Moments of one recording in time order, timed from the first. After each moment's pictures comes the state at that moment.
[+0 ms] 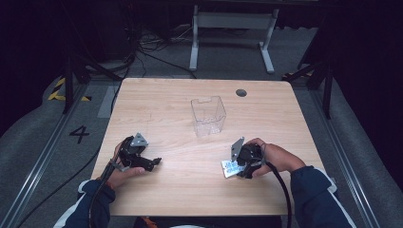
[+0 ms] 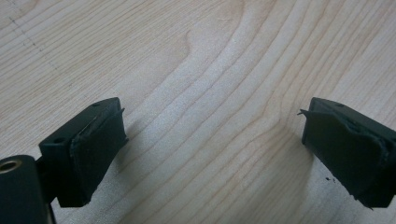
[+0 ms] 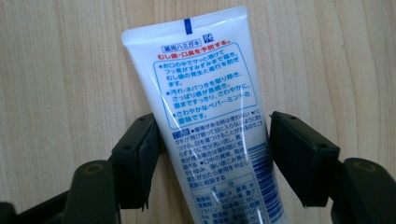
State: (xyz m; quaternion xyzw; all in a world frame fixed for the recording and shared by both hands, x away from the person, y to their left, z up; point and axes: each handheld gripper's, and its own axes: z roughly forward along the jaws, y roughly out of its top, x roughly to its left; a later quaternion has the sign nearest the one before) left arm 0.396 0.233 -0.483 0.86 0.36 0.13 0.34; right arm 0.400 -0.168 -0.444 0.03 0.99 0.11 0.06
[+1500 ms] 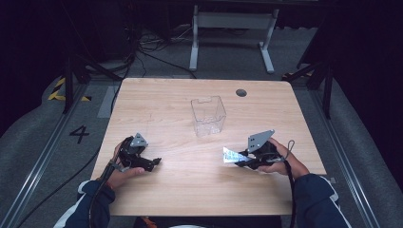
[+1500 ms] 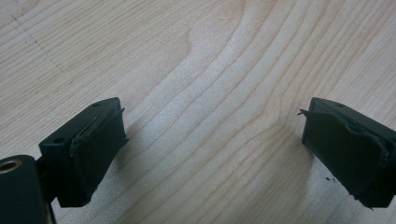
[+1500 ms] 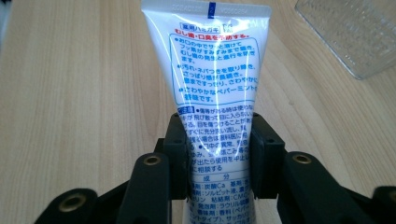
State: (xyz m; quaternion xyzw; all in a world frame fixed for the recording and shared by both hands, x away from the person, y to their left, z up) left arm 0.395 0.233 -0.483 0.86 0.35 0.14 0.33; right arm 0.401 -0.213 -0.433 0.07 0.93 0.36 0.05
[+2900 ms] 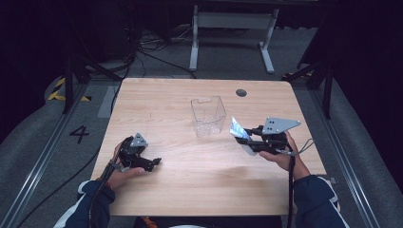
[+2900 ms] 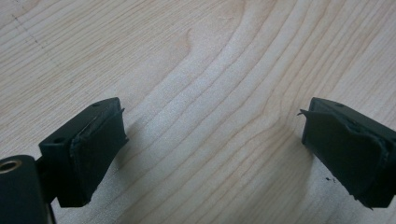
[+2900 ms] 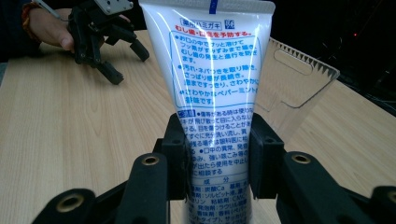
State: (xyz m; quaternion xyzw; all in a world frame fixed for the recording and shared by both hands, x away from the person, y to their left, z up) left arm 0.395 0.233 -0.483 0.86 0.36 0.13 0.34; right arm 0.400 -0.222 -0.380 0.16 0.83 0.51 0.16
